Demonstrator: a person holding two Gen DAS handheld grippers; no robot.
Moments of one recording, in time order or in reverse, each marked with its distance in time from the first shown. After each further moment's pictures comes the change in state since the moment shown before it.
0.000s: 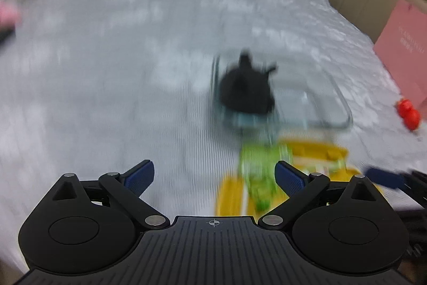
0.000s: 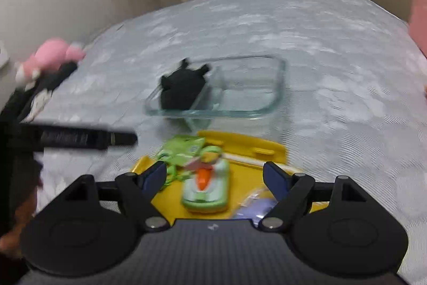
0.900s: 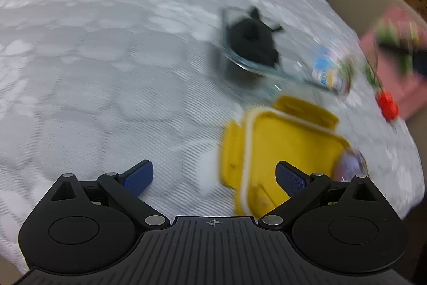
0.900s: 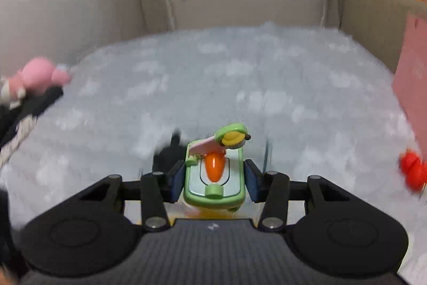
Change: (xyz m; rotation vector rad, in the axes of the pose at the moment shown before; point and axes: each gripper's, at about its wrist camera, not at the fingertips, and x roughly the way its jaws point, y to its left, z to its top) left arm 0.011 0.021 -0.022 -0.004 0.093 -0.128; right arm -0.040 0.008 0.085 -0.017 -0.159 -0.133
